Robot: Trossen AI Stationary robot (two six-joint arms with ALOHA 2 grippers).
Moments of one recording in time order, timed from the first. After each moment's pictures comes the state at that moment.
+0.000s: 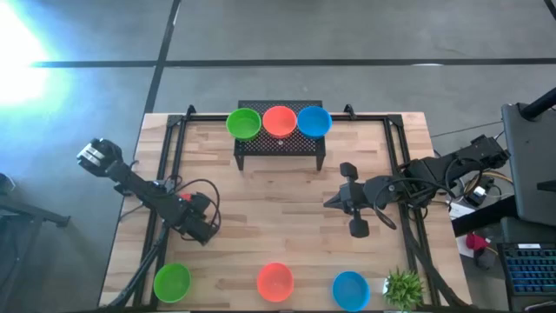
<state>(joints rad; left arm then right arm) -0.58 1.30 0.66 -0.97 -0.17 -1.57 0.39 1.20 1.21 -0.65 0.26 0.18</state>
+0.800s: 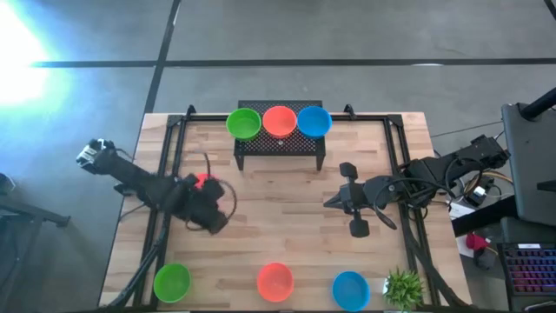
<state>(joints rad) -0.44 1.30 1.21 -1.30 -0.38 -1.11 0.39 1.20 1.21 -0.65 0.26 0.15</state>
